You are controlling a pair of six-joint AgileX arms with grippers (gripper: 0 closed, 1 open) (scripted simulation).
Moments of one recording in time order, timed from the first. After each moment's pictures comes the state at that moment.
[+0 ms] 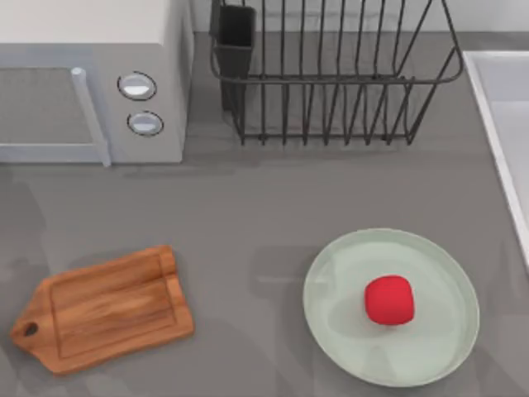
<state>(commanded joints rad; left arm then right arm) 0.31 1.66 1.19 -1.11 0.00 1.33 0.00 0.00 0.00 0.00 0.00 0.00</state>
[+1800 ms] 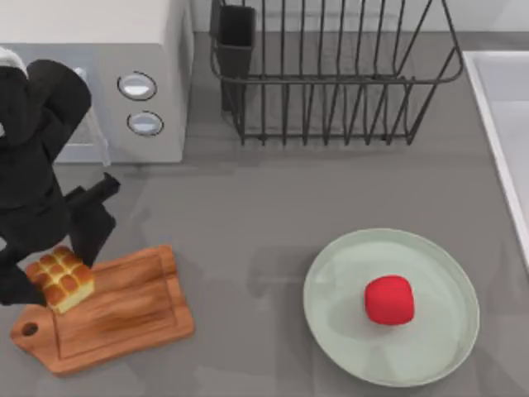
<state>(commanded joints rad) -0.27 1.63 1.09 -1.10 0.00 -1.10 0.00 0.00 0.00 0.00 0.00 0.00</state>
